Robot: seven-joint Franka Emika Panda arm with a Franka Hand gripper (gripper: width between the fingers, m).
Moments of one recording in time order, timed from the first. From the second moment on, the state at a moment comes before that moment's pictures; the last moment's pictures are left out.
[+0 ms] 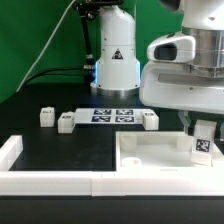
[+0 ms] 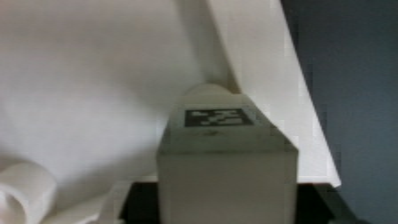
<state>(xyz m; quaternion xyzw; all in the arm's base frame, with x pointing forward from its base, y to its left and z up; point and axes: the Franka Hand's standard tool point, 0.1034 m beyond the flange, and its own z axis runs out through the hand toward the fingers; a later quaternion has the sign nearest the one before) 0.630 0.120 0.077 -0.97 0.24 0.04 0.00</state>
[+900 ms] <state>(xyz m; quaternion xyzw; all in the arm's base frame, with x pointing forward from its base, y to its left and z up) 0.631 0.117 0.076 -0.83 0.55 0.05 -0.01</state>
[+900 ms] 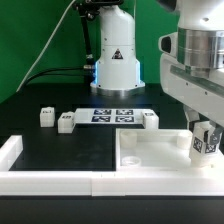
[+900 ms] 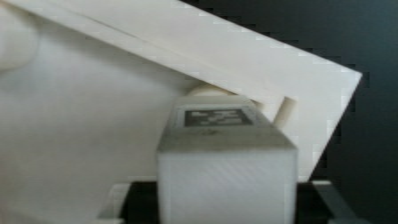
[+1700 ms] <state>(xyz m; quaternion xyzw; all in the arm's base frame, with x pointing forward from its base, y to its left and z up) 0.631 0.119 0.077 -0.99 0.16 0.04 0.01</state>
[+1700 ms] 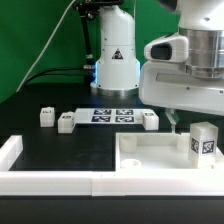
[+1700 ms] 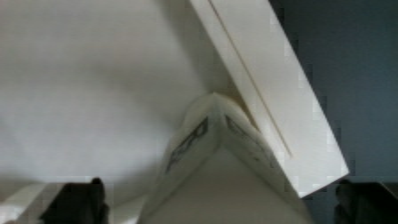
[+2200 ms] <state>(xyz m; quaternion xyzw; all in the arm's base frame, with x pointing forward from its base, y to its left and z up) 0.631 0.120 0.077 -0.99 -0.09 0.04 0.02</state>
